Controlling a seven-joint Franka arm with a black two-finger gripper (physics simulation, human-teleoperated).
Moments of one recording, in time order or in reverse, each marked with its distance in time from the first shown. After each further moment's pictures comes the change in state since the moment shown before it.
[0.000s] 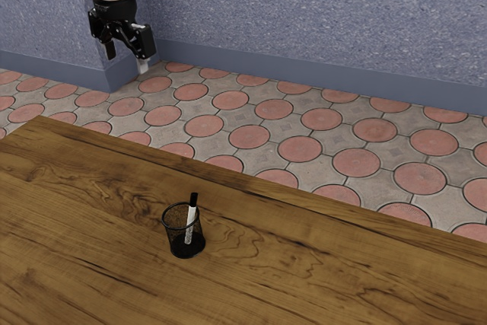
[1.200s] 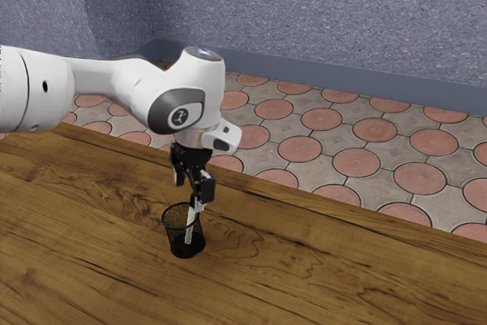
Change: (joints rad) arm -0.290 0.062 0.039 -0.561 0.005 0.370 0.070
